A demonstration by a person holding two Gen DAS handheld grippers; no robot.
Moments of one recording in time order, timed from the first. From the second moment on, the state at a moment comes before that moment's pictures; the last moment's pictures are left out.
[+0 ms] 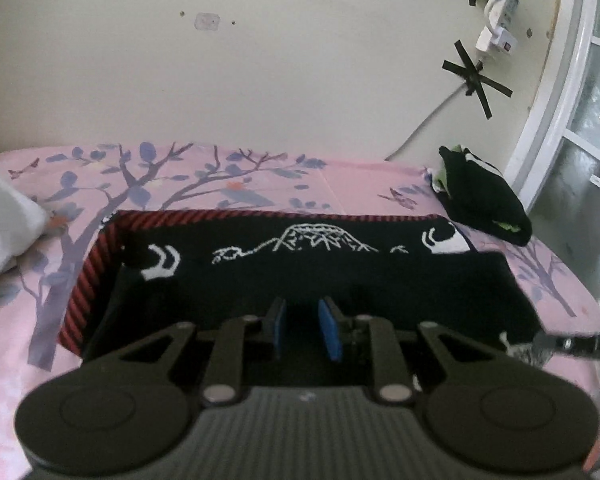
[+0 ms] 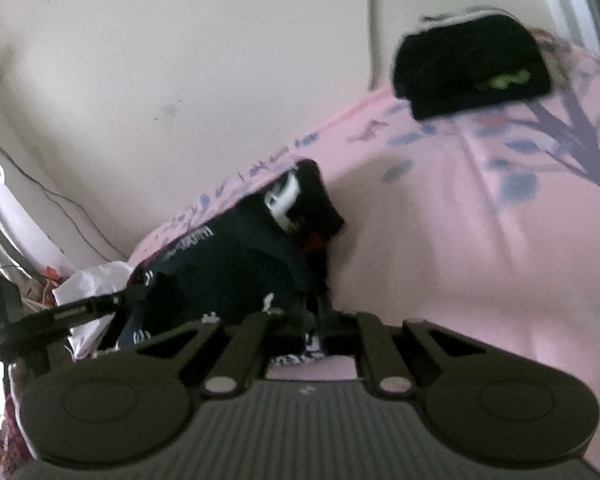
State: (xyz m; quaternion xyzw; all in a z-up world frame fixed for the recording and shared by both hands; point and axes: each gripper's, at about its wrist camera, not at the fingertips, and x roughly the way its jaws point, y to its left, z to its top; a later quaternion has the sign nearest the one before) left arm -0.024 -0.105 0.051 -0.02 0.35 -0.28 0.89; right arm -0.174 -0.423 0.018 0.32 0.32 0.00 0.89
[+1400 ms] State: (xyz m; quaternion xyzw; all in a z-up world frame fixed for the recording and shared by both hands) left arm -0.015 -0.039 0.042 -0.13 0.30 -0.26 0.91; right arm -0.018 -0.261 0.120 0.25 0.31 0.16 0.91
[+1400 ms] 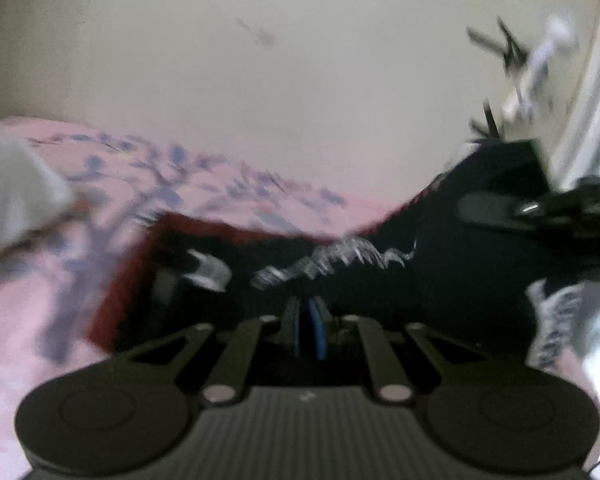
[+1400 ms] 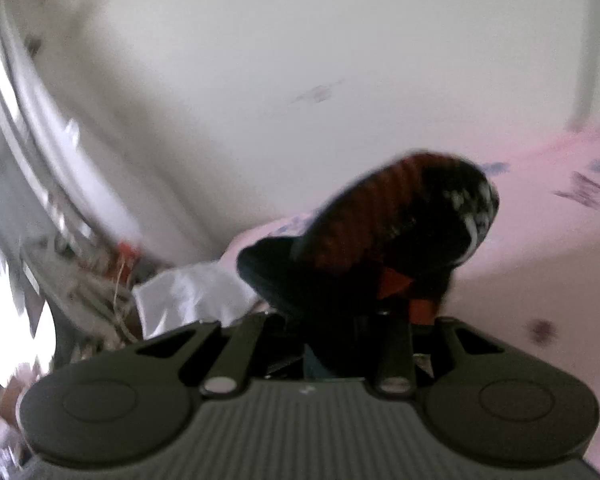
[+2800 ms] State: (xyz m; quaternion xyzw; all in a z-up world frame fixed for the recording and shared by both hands) left arm 0.017 0.010 0.014 -0.13 0.38 -0.16 0.90; right arm 0.061 -0.213 0.076 0.03 0.33 0.12 0.94
